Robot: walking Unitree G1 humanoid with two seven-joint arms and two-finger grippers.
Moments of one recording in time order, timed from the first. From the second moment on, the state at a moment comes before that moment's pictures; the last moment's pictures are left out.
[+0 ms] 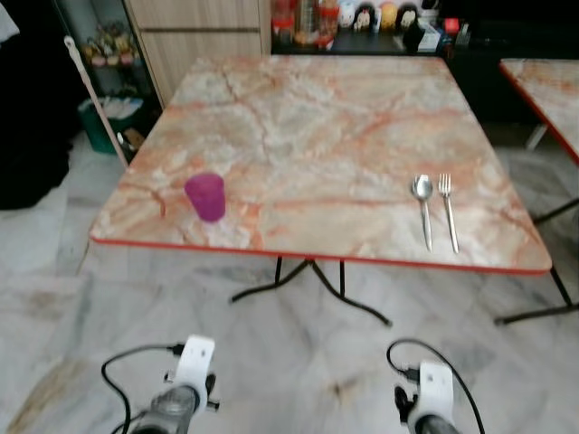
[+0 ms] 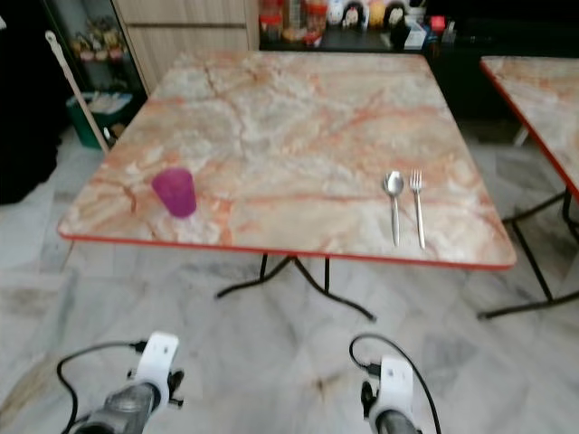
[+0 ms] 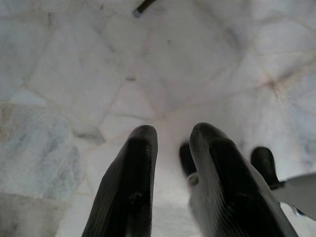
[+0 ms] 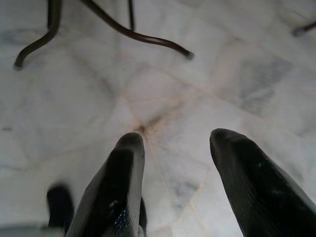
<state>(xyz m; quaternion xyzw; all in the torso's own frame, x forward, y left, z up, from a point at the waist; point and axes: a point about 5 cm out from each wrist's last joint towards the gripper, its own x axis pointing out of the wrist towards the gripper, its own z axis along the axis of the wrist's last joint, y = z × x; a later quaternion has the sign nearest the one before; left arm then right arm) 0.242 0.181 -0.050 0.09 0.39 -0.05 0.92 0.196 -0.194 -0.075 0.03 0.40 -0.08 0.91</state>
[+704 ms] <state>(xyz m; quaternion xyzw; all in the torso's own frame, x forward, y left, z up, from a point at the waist) 0.231 0.185 -0.057 0.11 0.40 -0.06 0.91 0.216 -0.182 -0.051 -0.06 0.26 0.02 0.96</state>
